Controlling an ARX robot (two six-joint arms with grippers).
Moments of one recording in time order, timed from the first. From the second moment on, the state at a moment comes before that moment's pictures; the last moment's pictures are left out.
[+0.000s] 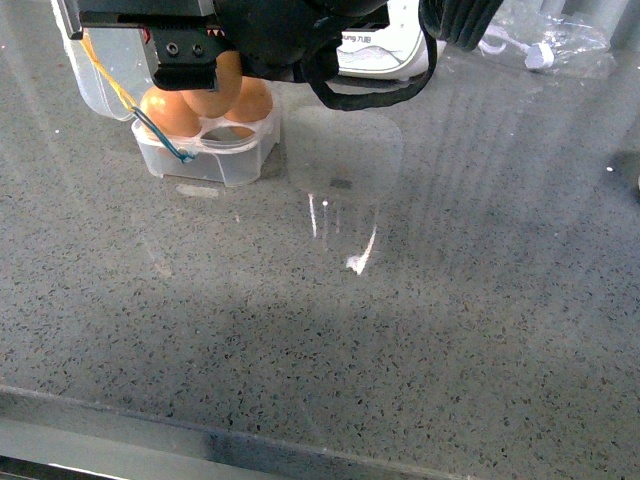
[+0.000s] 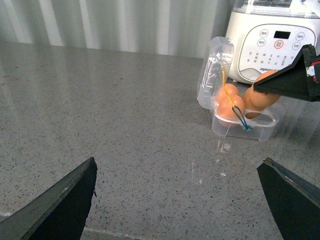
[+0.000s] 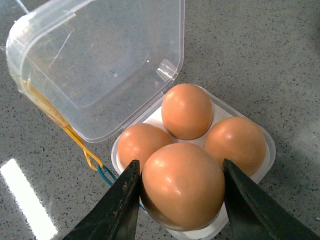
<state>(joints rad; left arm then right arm) 0.00 0.00 0.03 0.00 0.00 0.00 0.64 1.91 1.32 0.10 -0.07 0.13</state>
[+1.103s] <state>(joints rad) 0.00 0.00 0.03 0.00 0.00 0.00 0.29 1.35 0.82 0.28 0.10 0.14</state>
